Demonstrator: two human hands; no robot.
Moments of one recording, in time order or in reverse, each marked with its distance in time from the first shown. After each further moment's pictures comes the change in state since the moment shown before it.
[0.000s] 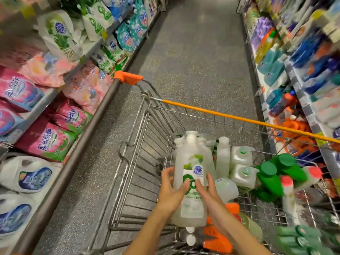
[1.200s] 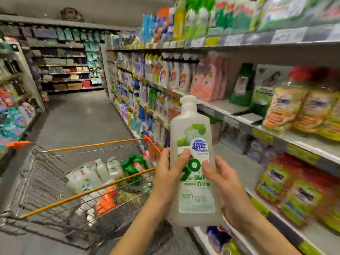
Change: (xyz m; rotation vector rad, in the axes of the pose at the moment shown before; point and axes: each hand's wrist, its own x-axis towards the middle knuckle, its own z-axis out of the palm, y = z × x) left_hand -0.618 0.067 0.202 -0.224 -0.839 0.376; right_hand -0.696 0.086 -0.116 0.112 0.403 -0.896
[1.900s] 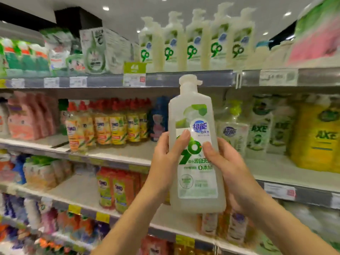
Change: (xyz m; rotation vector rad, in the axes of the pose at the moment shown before) left_hand -0.218 -0.026 0.433 -0.110 -0.843 -0.053; right_hand -0.372 -0.229 -0.242 -0.176 0.653 -0.413
